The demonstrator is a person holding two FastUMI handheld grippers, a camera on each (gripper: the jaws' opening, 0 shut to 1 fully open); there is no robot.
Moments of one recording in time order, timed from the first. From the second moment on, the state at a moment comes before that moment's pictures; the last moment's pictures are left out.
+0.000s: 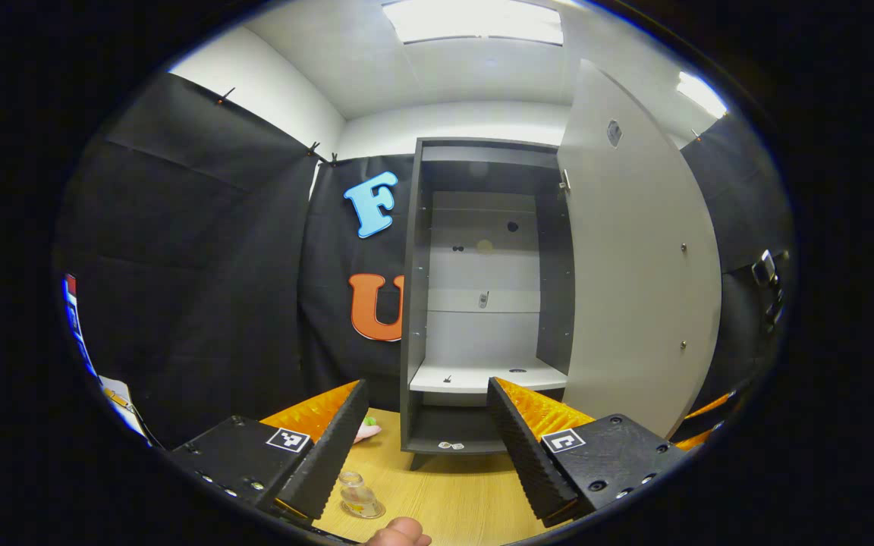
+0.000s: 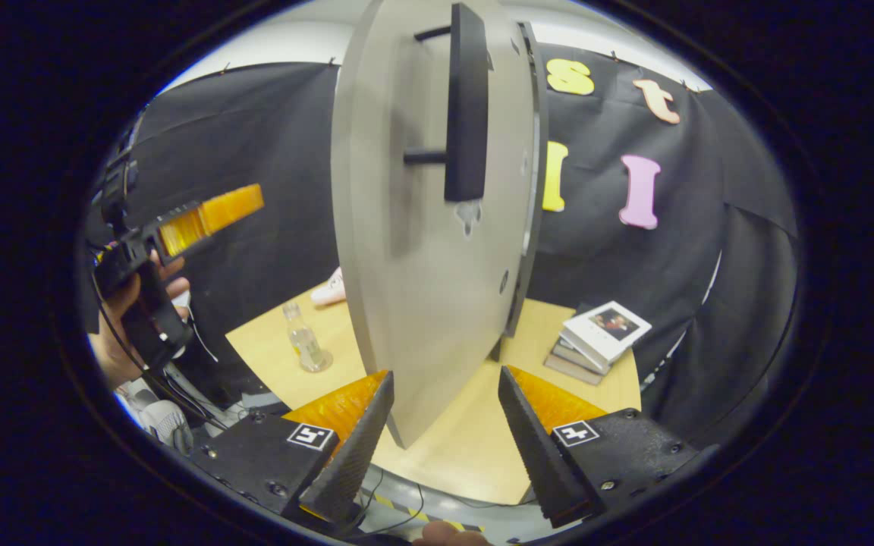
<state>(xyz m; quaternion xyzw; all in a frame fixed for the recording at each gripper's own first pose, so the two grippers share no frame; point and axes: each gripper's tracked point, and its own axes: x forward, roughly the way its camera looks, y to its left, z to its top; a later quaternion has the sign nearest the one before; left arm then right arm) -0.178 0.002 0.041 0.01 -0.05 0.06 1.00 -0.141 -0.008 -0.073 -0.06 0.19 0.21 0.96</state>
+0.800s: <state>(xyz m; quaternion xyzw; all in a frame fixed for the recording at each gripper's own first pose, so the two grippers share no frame) -0.155 0.043 -0.002 -0.03 0.05 -0.03 1.00 -0.076 0.152 -0.046 -0.03 0.14 0.24 0.96</state>
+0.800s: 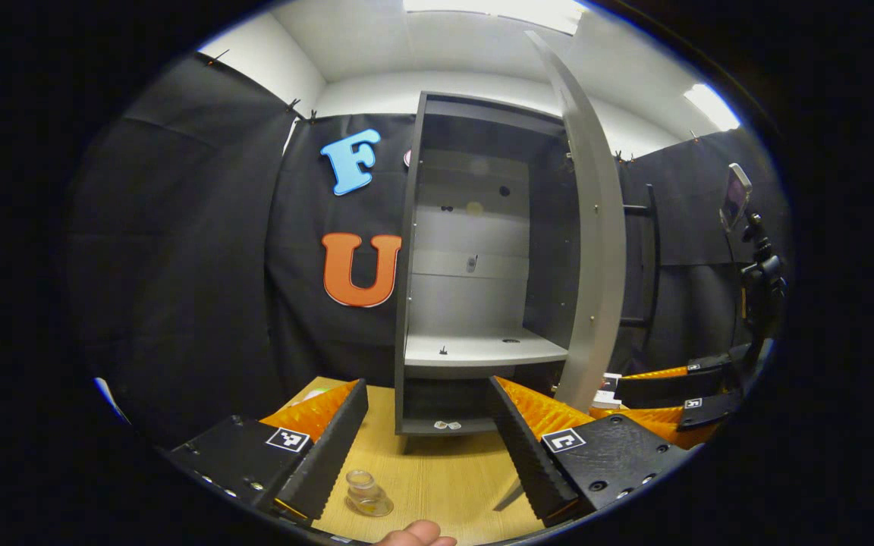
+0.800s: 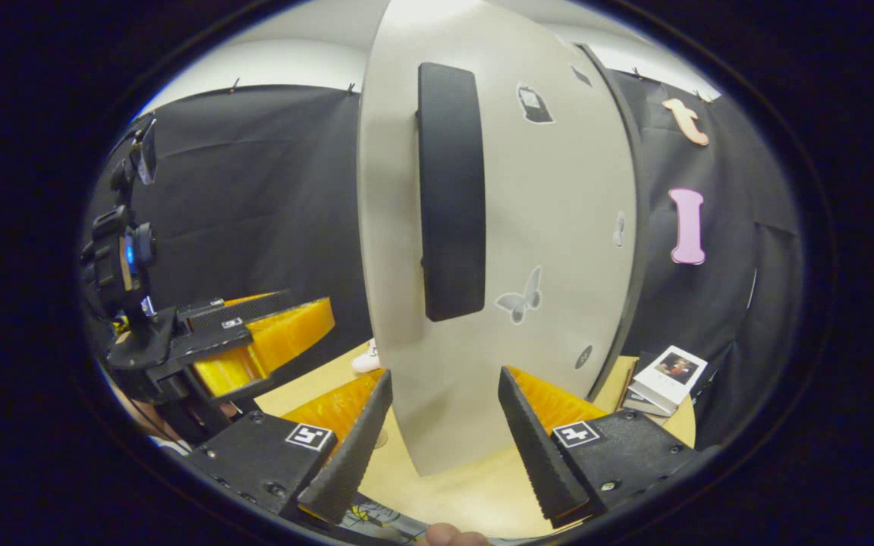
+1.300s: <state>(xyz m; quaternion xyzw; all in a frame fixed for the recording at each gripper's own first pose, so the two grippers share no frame) -0.170 0.027 -0.018 -0.02 0.06 -0.02 1.00 -0.013 0.181 -0.032 -0.05 0.11 0.27 0.95</state>
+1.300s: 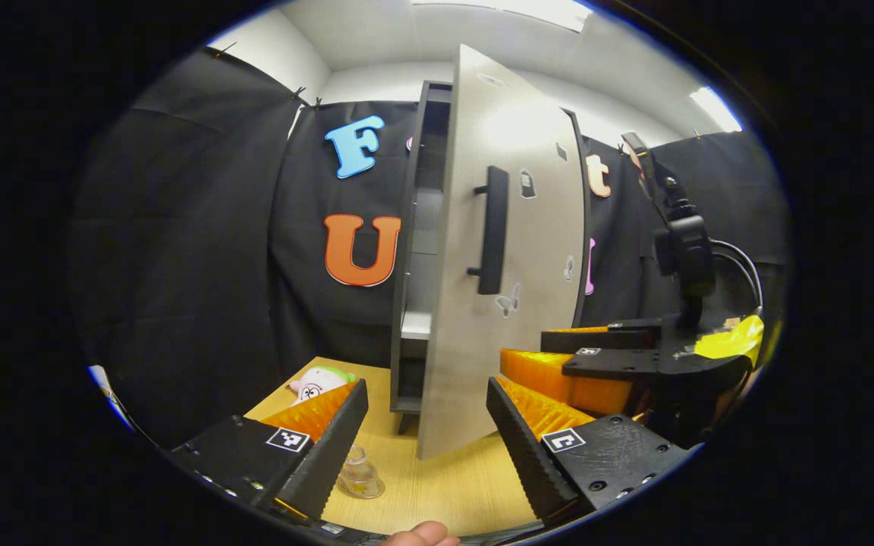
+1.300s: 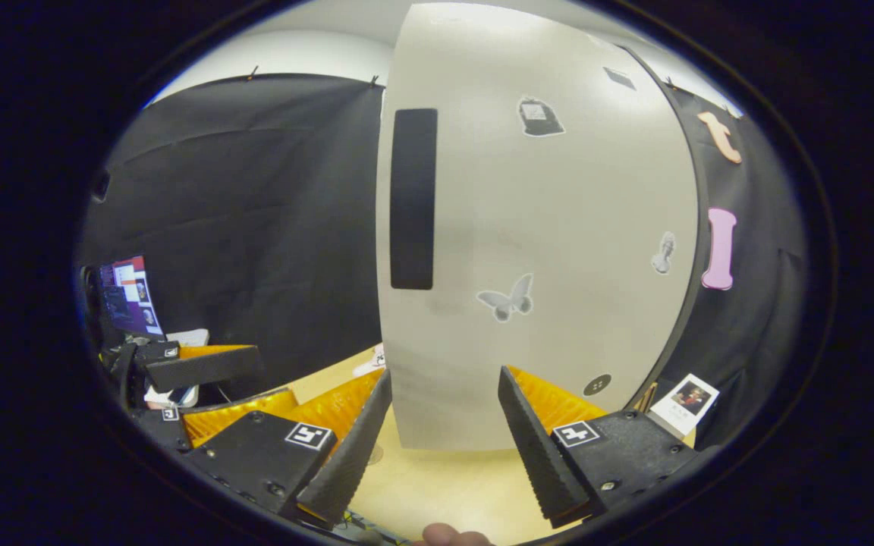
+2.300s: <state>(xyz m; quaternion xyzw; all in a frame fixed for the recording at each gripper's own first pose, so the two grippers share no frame) -0.102 -0.051 -0.034 0.06 0.11 -0.06 0.99 0.053 0.104 -0.016 0.01 0.12 0.19 0.97</state>
